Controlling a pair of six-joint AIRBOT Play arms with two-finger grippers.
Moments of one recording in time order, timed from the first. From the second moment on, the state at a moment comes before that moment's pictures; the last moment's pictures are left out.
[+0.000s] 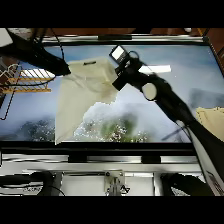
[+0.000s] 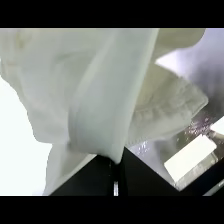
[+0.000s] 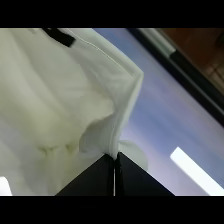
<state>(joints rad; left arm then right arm) -0.27 -1.48 2.04 1.24 -1.50 -1.28 0.50 -1.27 1.27 -1.24 0.36 0.82</state>
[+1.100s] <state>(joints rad) -0.25 -1.22 1.73 1.08 -1.38 -1.17 0.50 -0.95 1.37 -1.28 1.10 1.50</state>
